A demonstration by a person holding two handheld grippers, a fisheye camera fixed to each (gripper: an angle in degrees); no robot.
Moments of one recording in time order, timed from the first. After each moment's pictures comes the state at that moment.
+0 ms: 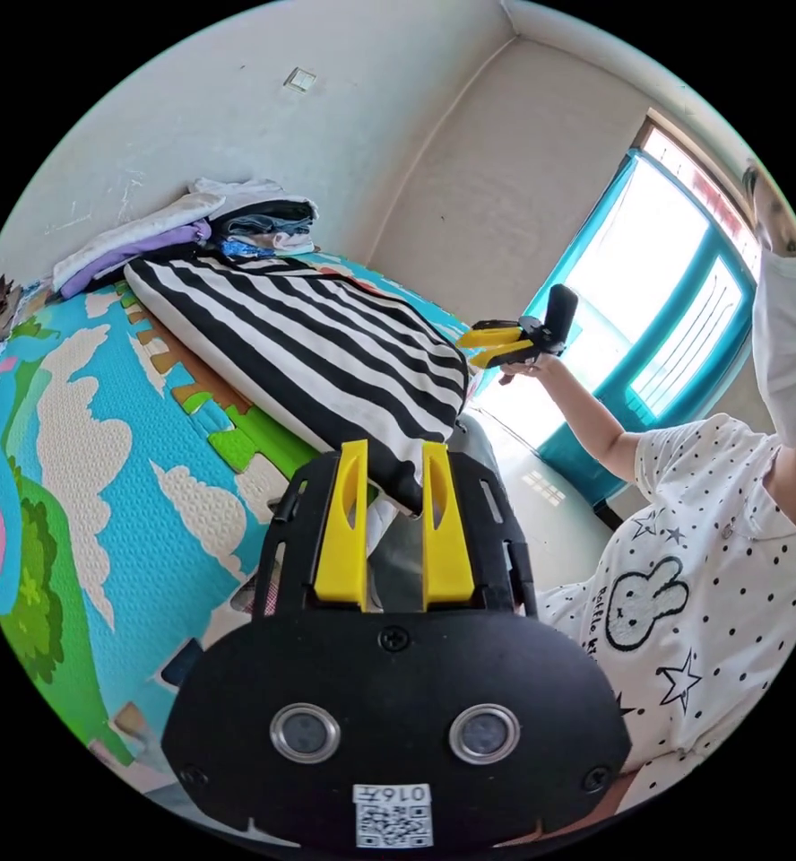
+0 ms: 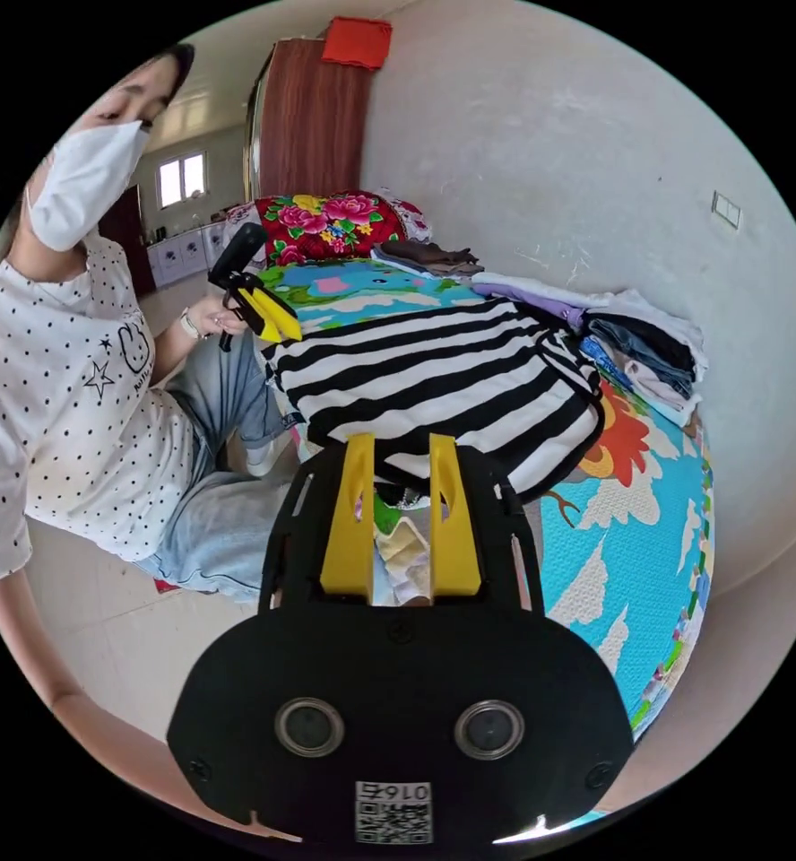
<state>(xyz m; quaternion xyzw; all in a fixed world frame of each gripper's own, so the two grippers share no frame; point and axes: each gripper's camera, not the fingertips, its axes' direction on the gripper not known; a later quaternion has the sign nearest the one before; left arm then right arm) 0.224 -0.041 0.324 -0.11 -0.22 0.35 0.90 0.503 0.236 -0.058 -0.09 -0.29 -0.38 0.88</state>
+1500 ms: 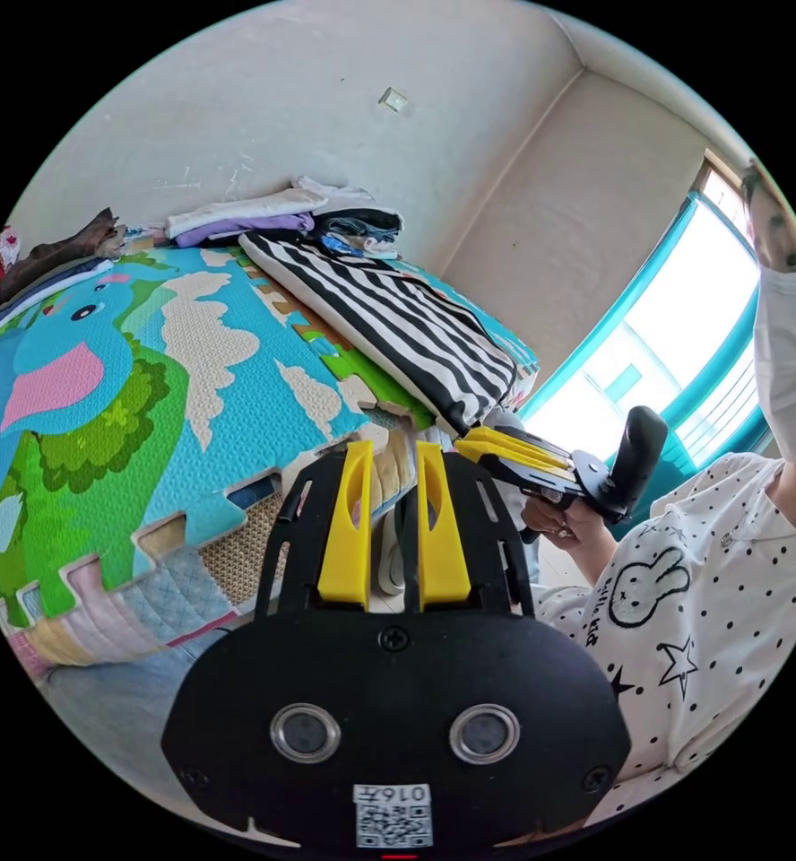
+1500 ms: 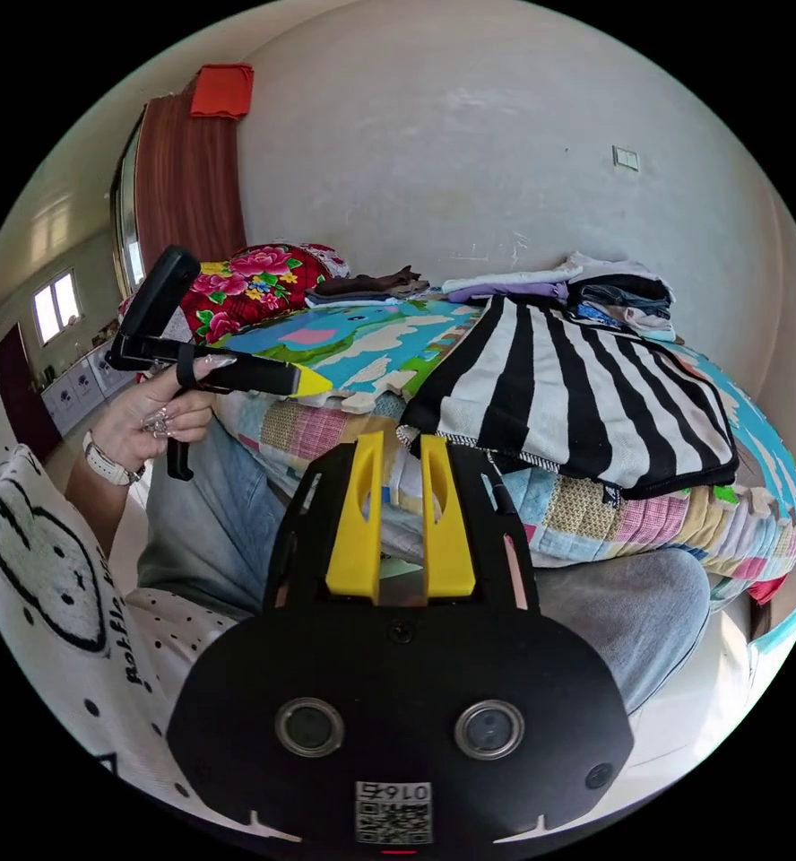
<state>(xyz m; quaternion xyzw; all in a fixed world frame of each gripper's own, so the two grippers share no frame) 0.108 0.039 0.250 -0.04 -0.29 0.29 0.91 0.266 0.459 -0.136 -0.03 -0.19 -0.13 0.97</state>
